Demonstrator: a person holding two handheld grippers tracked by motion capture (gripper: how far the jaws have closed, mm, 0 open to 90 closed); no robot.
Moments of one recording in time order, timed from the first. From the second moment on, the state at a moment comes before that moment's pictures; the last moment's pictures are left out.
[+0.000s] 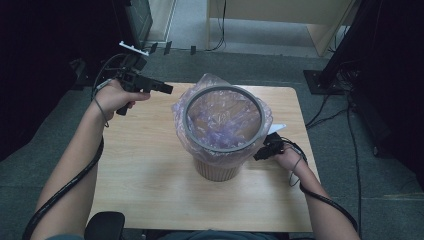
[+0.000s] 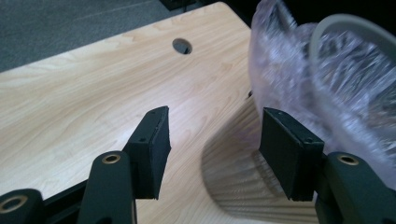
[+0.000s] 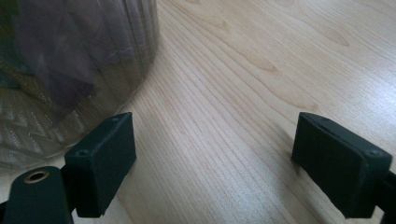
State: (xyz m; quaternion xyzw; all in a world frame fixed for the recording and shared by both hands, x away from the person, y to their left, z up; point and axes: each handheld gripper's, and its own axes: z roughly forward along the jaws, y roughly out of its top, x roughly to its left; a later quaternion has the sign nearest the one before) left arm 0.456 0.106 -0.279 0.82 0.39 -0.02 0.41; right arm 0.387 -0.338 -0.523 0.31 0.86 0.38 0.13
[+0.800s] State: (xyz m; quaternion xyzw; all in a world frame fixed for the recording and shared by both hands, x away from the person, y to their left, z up) left arm 0.442 0.133 -0.351 0.81 0.42 -0.03 0.40; right arm 0.387 -0.338 -0.523 0.31 0.86 0.38 0.13
